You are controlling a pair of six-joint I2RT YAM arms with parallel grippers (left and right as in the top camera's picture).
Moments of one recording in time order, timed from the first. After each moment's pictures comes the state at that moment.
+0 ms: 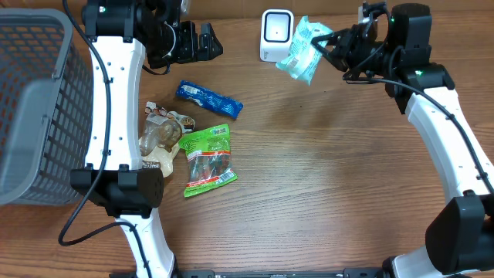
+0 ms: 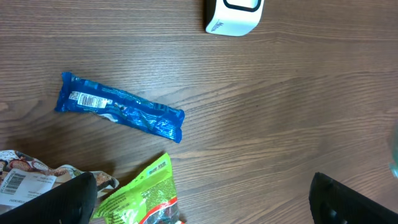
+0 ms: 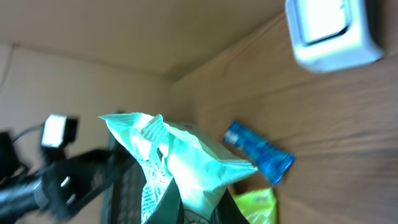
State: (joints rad) left arm -0.06 2.10 2.45 -1.50 0.37 -0.13; right arm 0.10 1.71 1.46 -0.27 -0.75 0.85
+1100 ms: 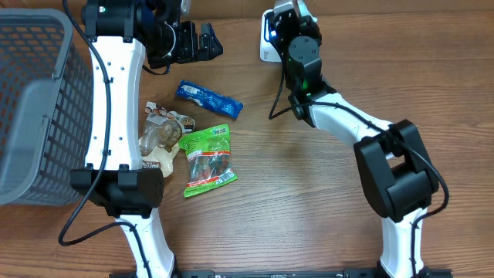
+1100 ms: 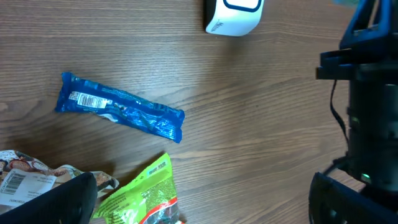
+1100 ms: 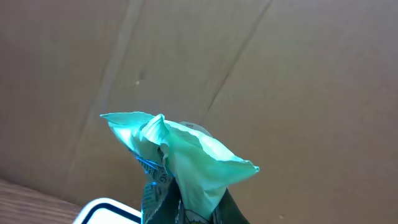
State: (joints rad) left arm -0.06 2.10 2.45 -1.50 0.37 -0.13; right arm 0.46 2.15 1.46 0.76 0.44 -0.46
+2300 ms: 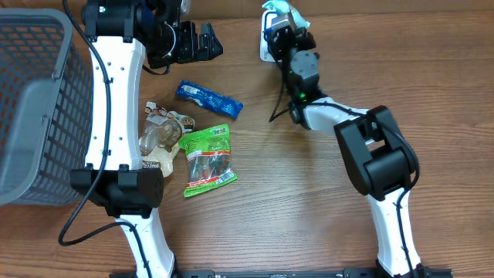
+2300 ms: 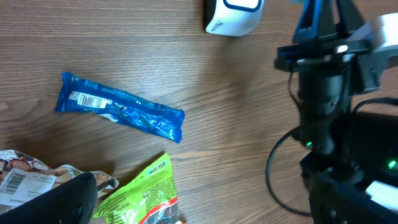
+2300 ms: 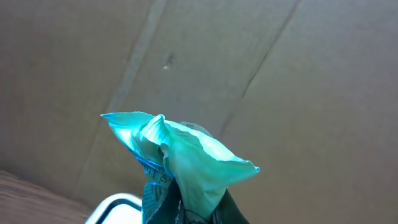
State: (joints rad) left arm -0.06 2.10 2.45 -1.50 0.37 -0.13; right arm 0.44 2.35 1.49 1.02 0.34 -0.49
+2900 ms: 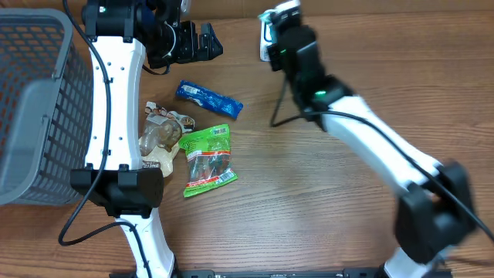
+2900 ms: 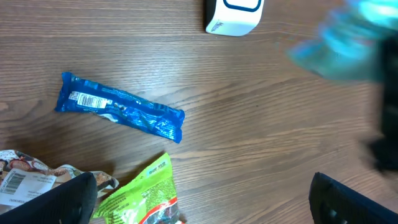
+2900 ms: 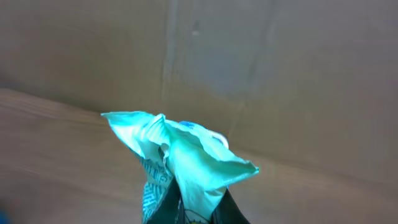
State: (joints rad) left arm -0.06 2.10 2.45 -1.50 0.37 -0.13; right arm 0.50 1.82 1.48 -0.03 0.32 0.02
